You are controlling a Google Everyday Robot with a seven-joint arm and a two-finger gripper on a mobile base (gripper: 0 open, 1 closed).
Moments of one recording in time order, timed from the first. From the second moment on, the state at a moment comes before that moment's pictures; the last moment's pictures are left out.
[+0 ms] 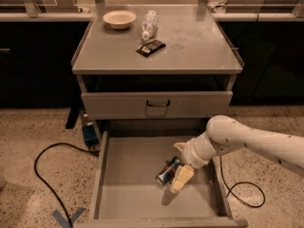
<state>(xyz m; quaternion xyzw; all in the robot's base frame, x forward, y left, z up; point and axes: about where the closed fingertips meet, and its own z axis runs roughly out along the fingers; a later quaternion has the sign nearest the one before) 0.512 -0.087 0.527 -0.61 0.73 0.22 0.20</state>
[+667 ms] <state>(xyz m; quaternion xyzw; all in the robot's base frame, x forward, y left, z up) 0.512 -0.079 0.527 -0.63 0.72 0.18 0.22</state>
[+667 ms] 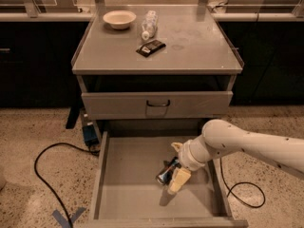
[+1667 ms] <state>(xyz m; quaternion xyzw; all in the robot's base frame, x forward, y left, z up) 0.535 -0.069 0.501 -0.68 0.69 0.14 0.22</state>
